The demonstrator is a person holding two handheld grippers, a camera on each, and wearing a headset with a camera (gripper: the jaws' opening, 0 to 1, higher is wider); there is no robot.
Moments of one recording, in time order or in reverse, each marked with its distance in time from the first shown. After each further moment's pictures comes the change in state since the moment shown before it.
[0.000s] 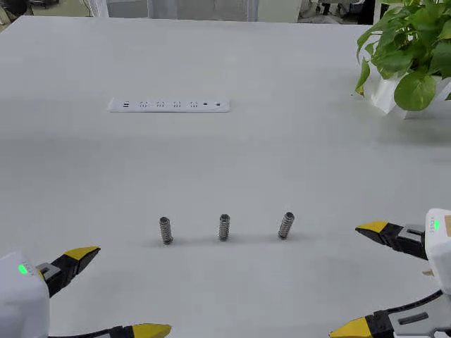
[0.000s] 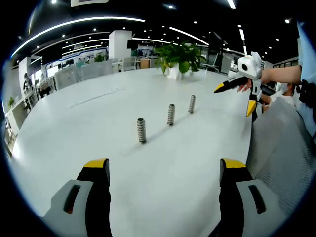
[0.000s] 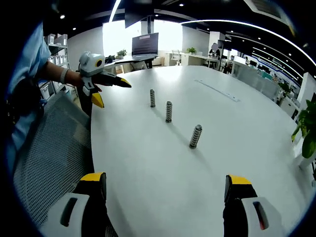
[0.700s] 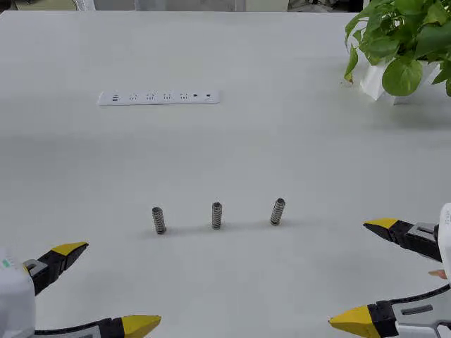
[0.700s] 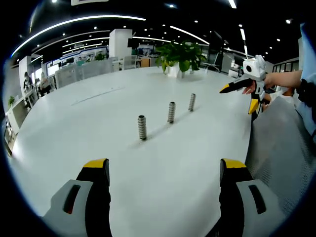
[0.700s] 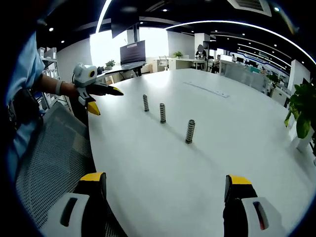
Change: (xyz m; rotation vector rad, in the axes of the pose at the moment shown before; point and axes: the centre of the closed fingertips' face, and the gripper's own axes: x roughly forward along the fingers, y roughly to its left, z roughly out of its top) left arm -0.002 0.000 -0.003 -0.007 0.004 -0.001; right arm -0.011 0.003 -0.007 0.113 -0.058 -0.045
